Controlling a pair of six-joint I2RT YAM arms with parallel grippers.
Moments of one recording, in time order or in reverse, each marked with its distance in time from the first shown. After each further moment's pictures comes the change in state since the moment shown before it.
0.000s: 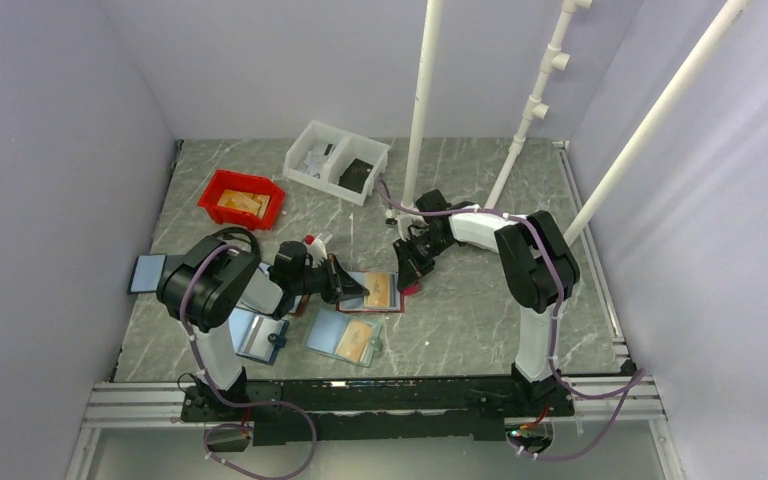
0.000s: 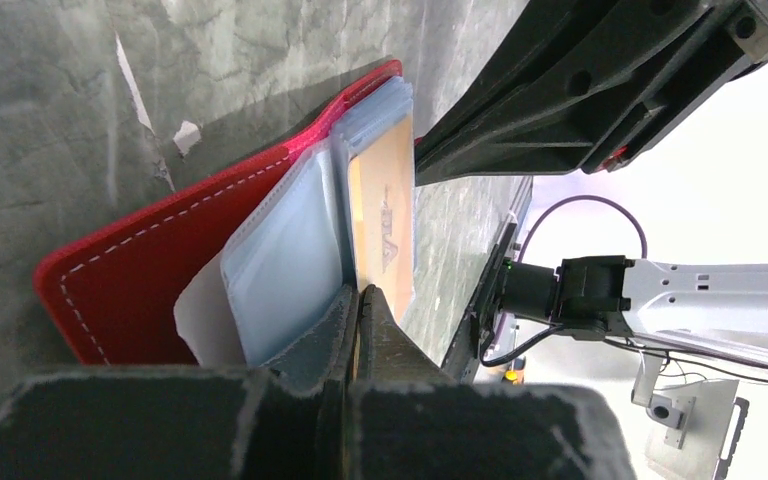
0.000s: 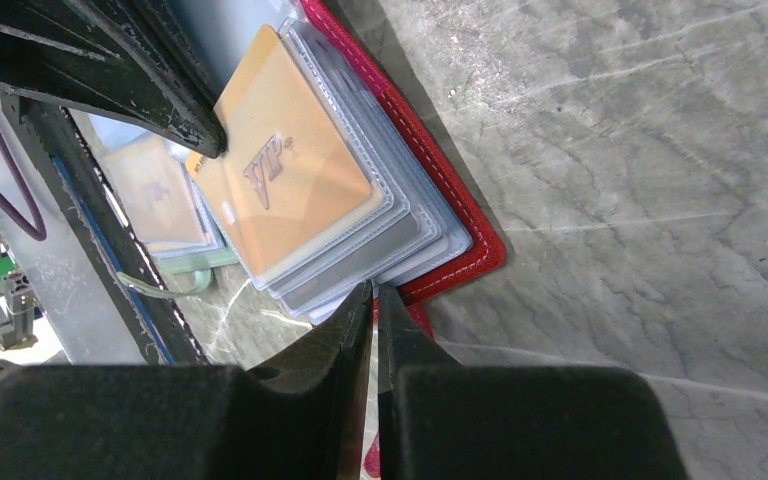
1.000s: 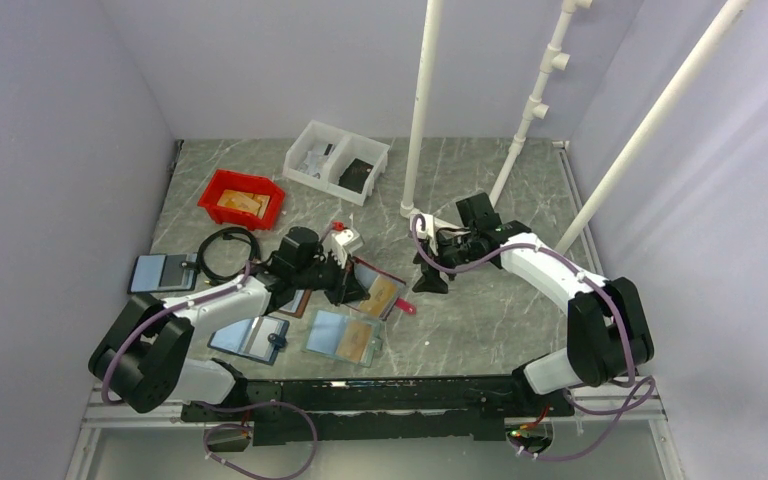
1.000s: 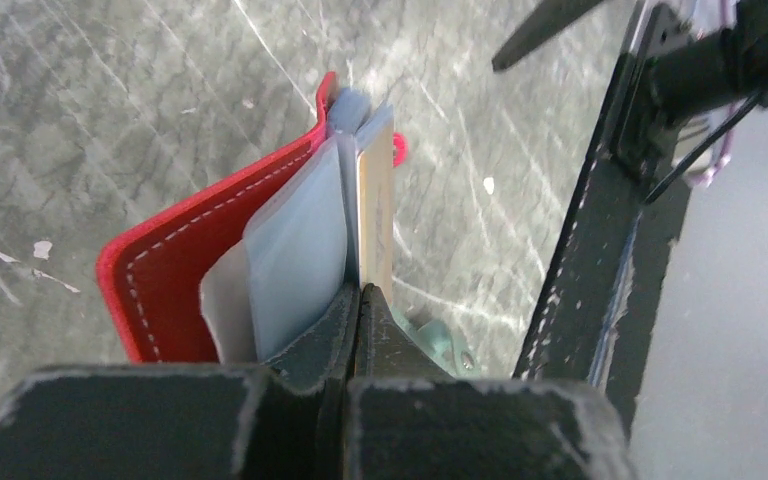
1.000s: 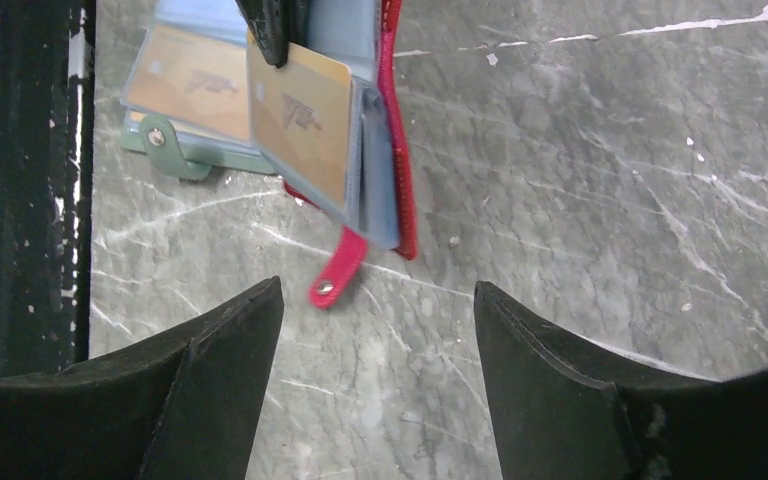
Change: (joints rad) left arm -0.143 -0.481 0.145 -0.704 -0.056 0.801; right arm -0.053 -0.533 -0.285 0.094 -0.144 -0.613
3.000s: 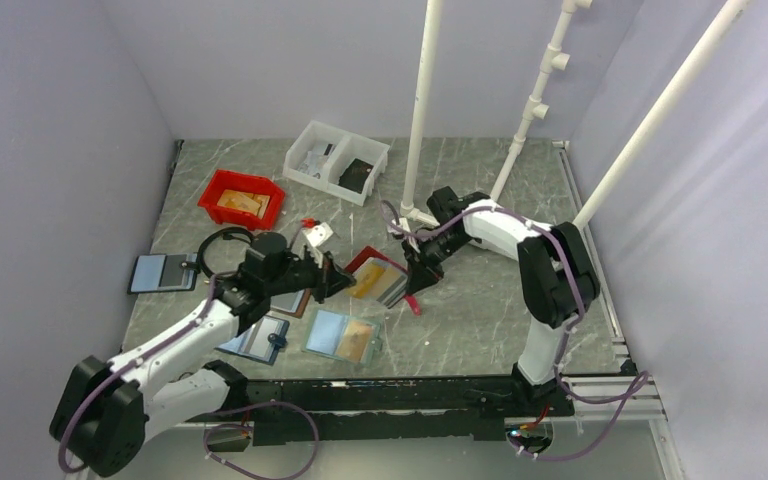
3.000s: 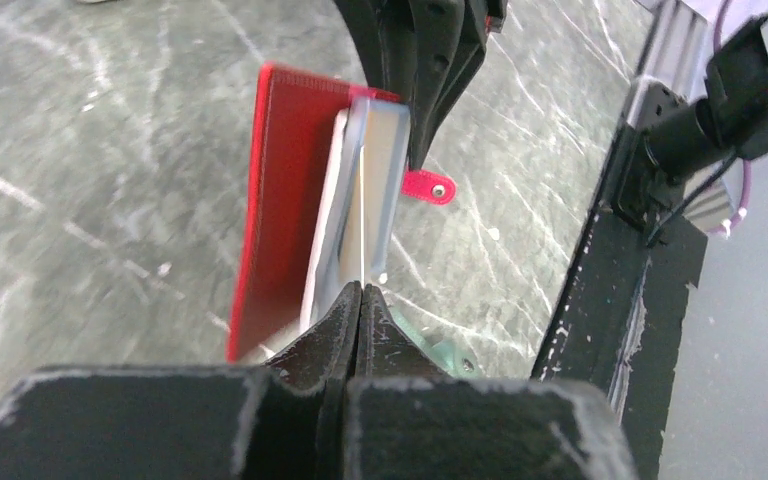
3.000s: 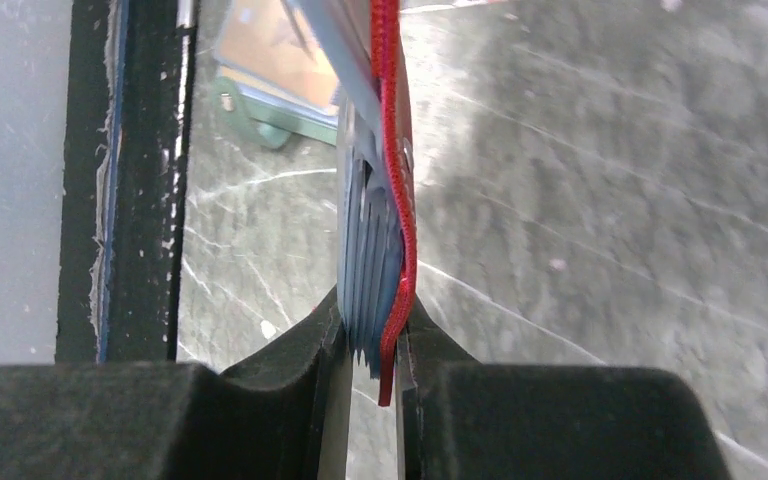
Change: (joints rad) left arm 0.006 -0.296 -0.047 -0.059 -0.083 0.095; right arm 0.044 0.355 0.267 -0.424 -0.064 -0.233
